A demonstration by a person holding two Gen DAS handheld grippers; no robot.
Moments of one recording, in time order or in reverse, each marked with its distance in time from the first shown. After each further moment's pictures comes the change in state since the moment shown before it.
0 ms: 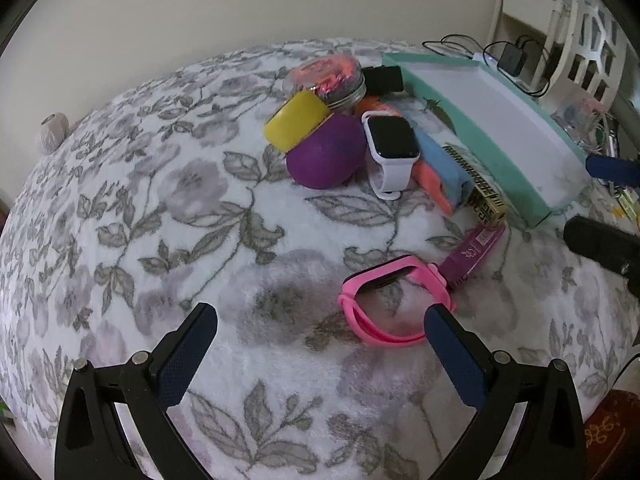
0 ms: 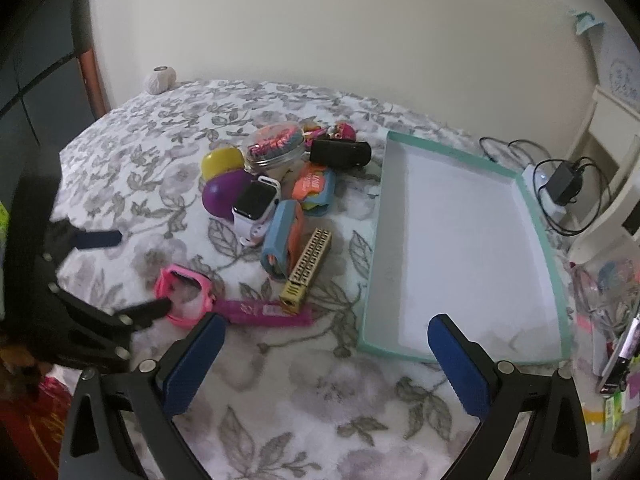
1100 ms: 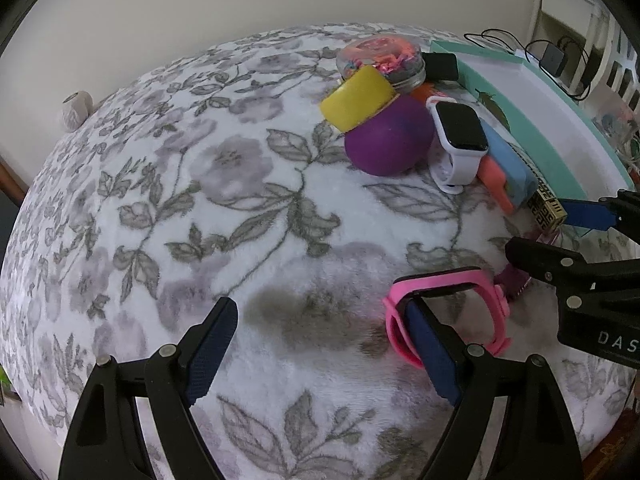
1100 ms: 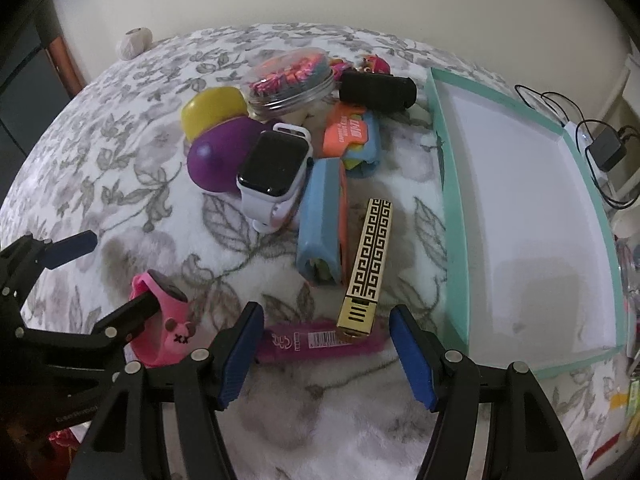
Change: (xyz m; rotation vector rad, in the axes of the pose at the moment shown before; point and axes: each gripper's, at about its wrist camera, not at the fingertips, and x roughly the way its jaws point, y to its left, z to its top) left arm 0.023 0.024 0.004 -0.052 0.044 0.090; right arm 0.076 0.035 0.016 0.065 0.198 -0.009
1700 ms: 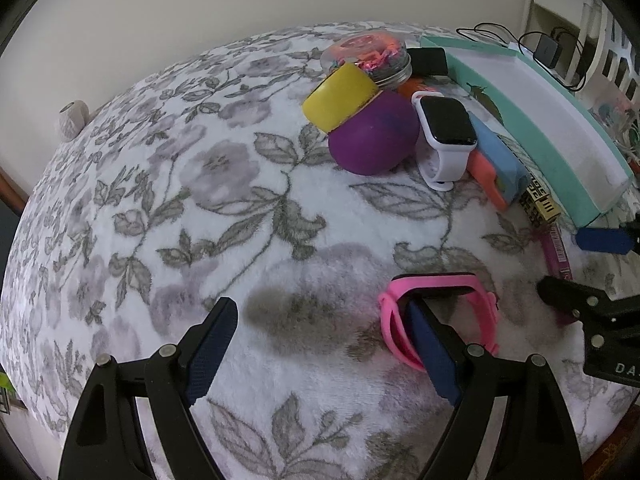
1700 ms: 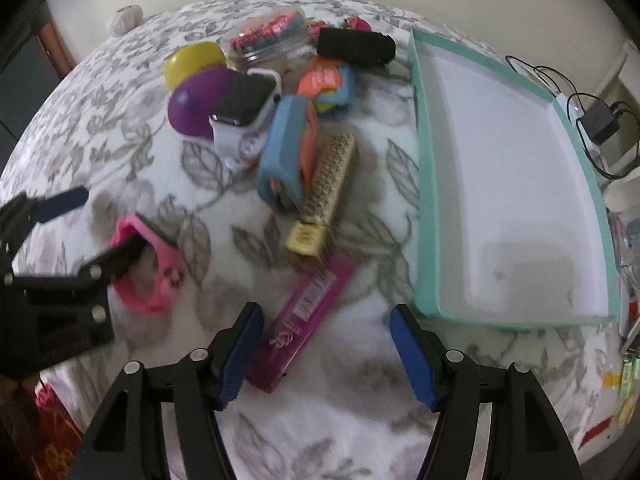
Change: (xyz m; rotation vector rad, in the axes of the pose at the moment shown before) left arm -0.002 -0.010 -0.003 0.025 -0.007 0.010; right arm -0.001 -0.015 -0.031 0.001 0.102 -0.020
